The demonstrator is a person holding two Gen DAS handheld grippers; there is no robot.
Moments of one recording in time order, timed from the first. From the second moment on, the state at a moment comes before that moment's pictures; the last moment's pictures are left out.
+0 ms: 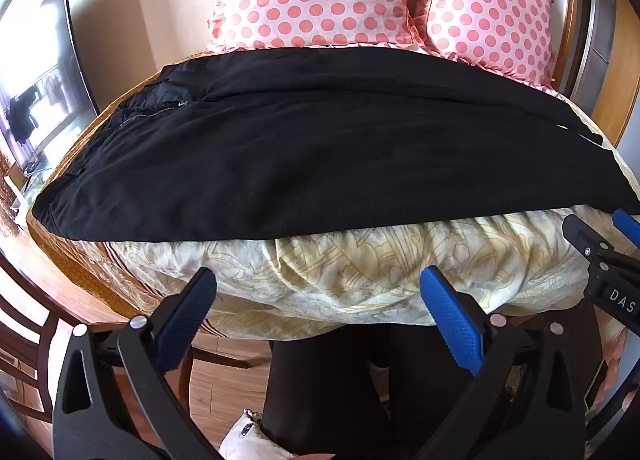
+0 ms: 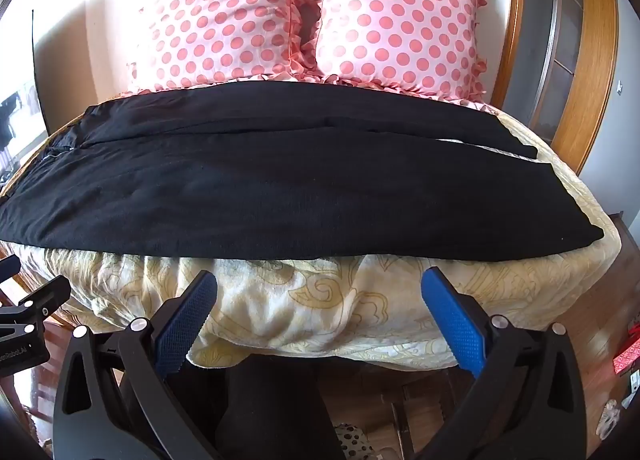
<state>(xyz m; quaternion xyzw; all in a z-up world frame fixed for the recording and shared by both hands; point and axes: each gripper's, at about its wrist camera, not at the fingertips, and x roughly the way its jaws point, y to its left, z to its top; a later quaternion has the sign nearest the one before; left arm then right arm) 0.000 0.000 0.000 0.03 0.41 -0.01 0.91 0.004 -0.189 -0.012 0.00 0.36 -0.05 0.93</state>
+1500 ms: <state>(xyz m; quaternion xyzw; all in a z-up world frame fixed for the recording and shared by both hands) -0.008 0.004 -0.019 0.02 0.41 -0.01 0.91 0.008 -0.189 -0.015 0.00 0.36 -0.05 0.93</state>
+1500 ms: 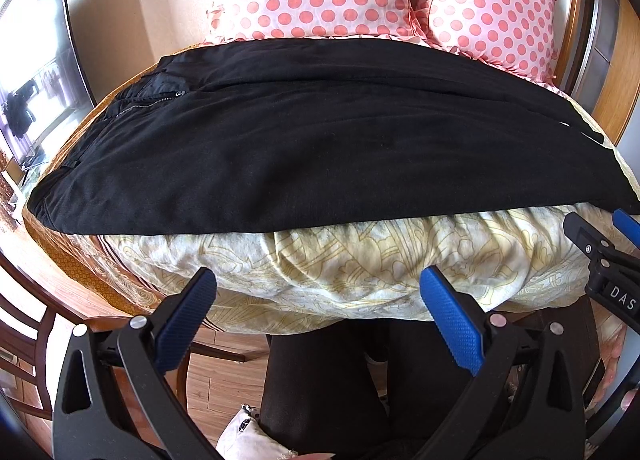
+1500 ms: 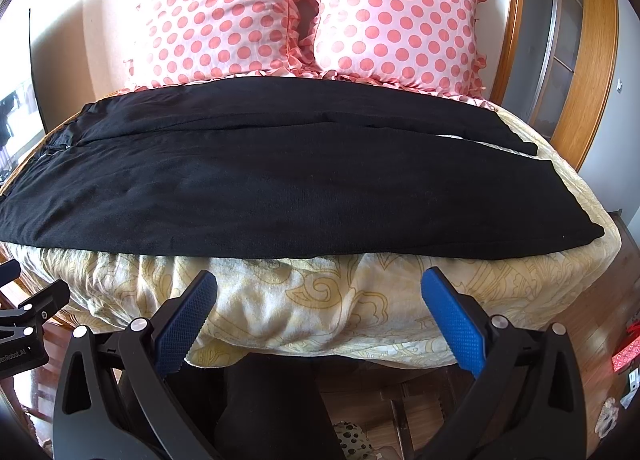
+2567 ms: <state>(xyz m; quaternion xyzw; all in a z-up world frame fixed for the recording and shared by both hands) -0.002 0.000 -0.019 0.02 0.42 -0.01 0.91 0.008 -0.192 -0.018 0.00 0.37 -0.05 0.93</state>
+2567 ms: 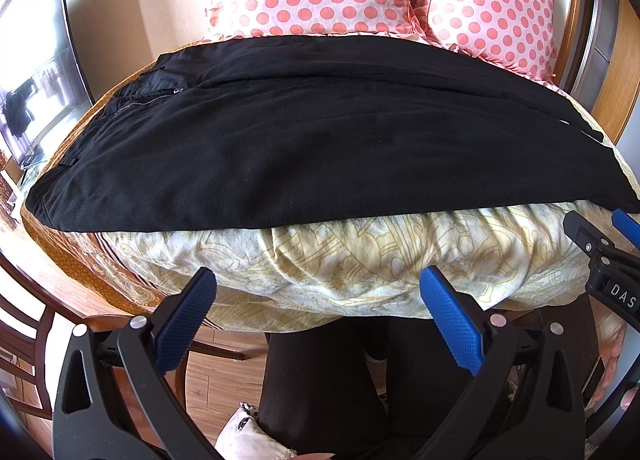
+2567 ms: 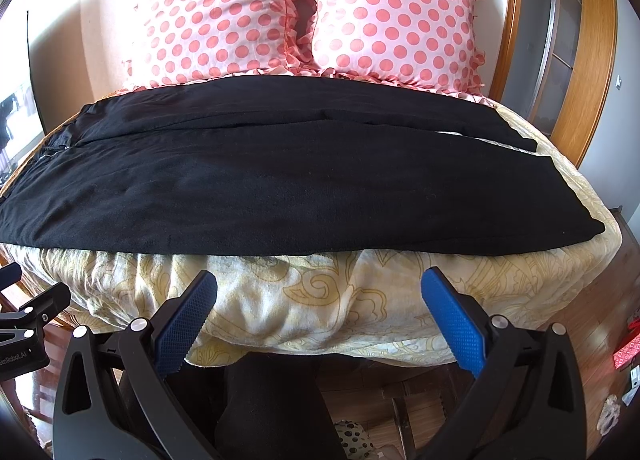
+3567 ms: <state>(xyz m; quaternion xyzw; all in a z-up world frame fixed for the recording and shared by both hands) -0.003 0.003 -0.011 0.02 0.40 -0.01 0.92 0.008 -0.211 -0.013 0.01 0.32 -0.06 0.94</state>
